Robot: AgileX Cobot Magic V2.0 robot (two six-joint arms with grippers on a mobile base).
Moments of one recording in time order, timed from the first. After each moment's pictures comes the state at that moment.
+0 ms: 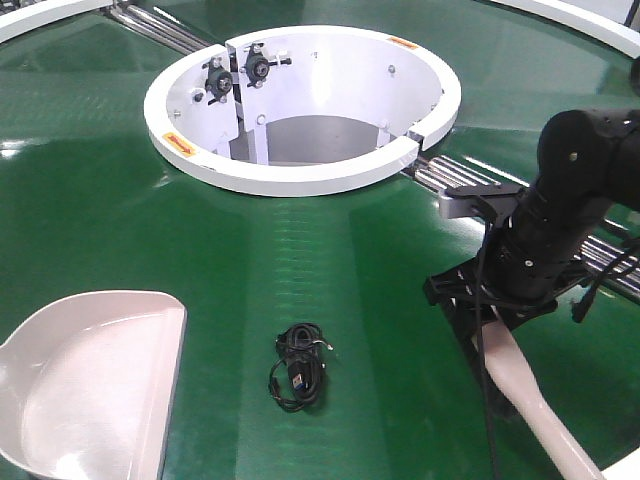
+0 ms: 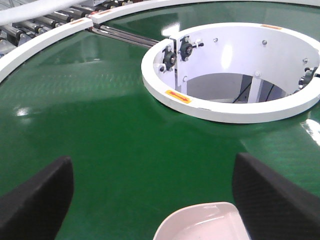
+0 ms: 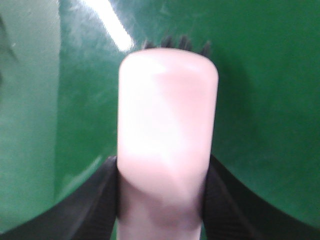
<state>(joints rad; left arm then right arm) 0.04 0.65 -0.84 -0.10 0.61 0.19 0.26 1.67 -1.25 0.10 1.18 0.00</state>
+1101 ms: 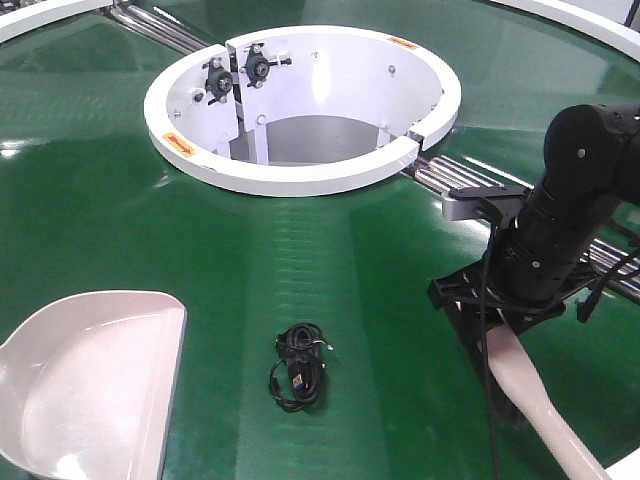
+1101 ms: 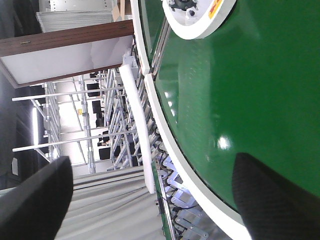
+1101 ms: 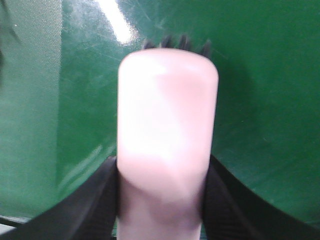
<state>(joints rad) 0.04 0.65 -0.84 -0.02 0.58 1.64 0.26 1.65 -1.25 0.10 1.22 0.00</state>
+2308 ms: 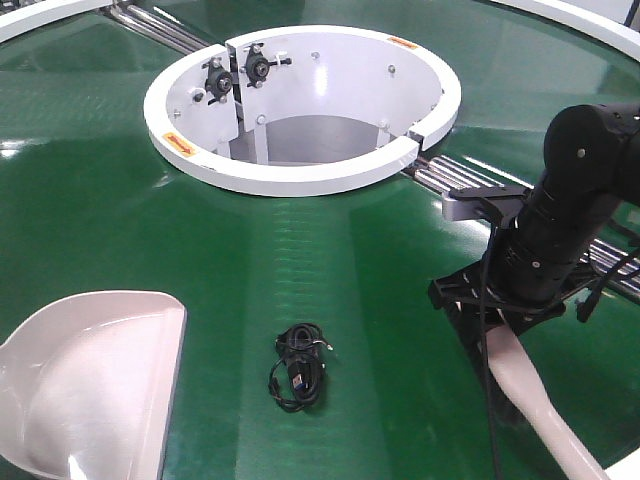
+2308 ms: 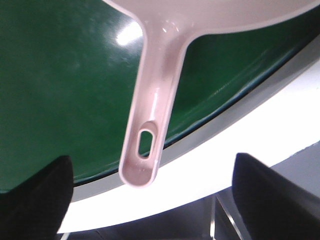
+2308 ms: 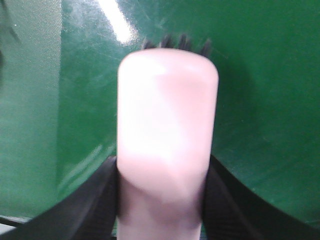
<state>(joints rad) 0.04 1.34 -1.07 0.28 1.23 1.31 0.26 1.65 -1.25 0.10 1.22 0.00</state>
